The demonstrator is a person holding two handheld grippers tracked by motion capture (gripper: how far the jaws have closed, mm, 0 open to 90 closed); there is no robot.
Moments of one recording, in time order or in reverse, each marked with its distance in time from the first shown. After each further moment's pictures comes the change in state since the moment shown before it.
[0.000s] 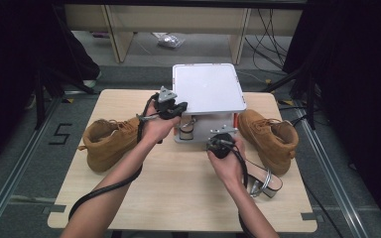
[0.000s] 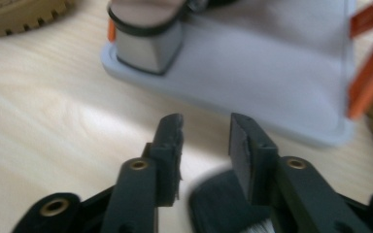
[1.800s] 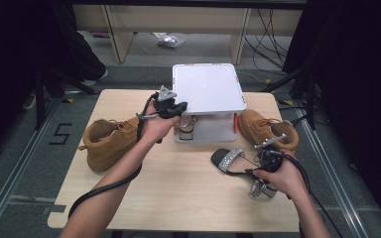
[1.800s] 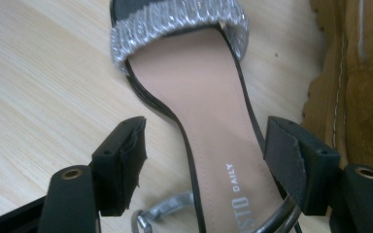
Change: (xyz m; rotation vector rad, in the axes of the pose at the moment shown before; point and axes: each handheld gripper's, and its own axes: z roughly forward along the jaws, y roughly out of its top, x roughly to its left) left arm 0.002 0.002 0.000 0.014 -0.010 -0.001; right arm -0.101 -0.053 -0.072 0.297 0.125 -0.082
